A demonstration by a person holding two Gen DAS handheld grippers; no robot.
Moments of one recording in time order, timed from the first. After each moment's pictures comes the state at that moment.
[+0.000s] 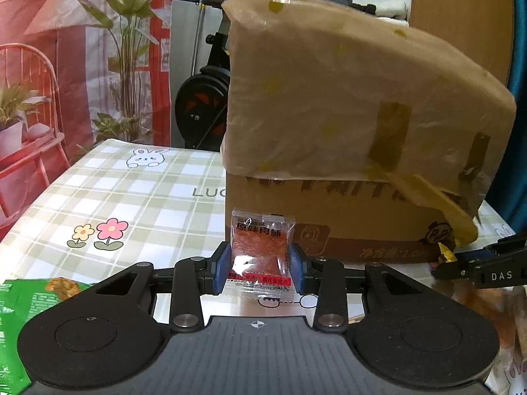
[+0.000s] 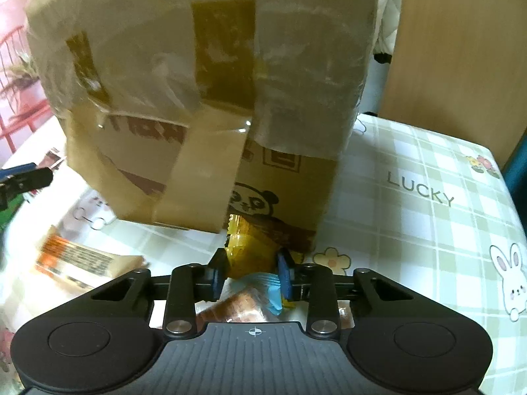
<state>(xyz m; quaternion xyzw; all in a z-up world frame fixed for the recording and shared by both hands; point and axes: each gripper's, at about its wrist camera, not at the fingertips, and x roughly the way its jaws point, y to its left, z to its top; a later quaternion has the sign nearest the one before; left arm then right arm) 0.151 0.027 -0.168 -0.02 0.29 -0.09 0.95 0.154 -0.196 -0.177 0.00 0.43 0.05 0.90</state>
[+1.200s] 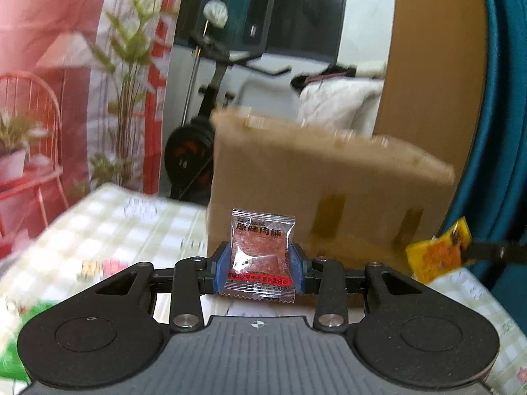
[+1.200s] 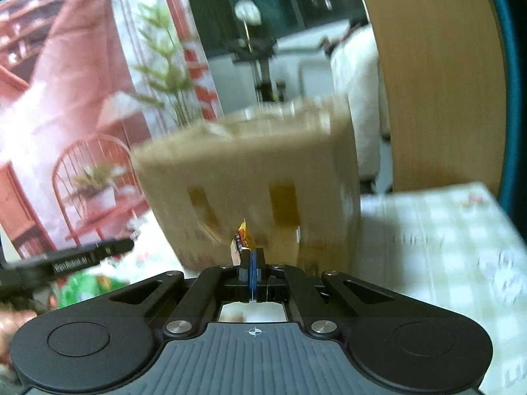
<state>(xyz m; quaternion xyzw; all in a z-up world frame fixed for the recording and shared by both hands) 0.104 0.025 -0.109 -0.05 0.19 -0.11 0.97 0.047 -0.217 -0.060 0.10 0.23 0.11 0.96</state>
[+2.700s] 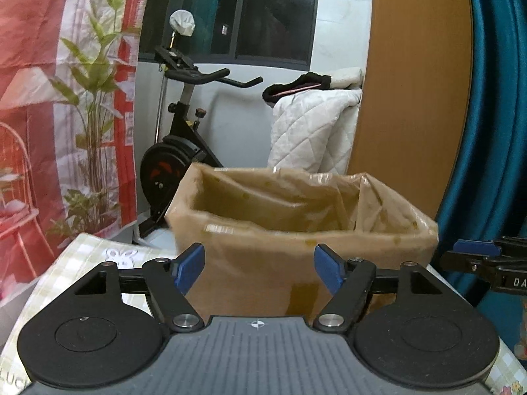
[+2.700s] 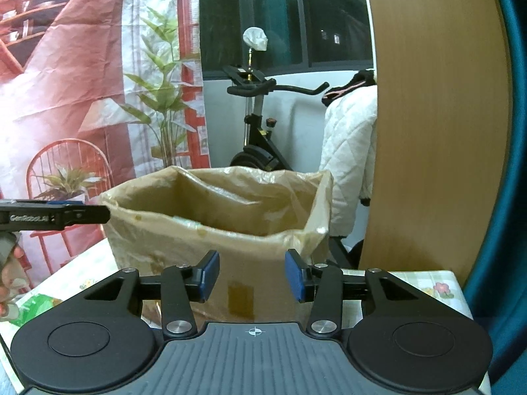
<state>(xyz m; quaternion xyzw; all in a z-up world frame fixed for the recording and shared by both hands) 0.156 -0.001 -0.051 -0.02 0.21 -0.15 0.97 0.087 -0.224 -0.028 0.01 0.22 0.07 0.97</state>
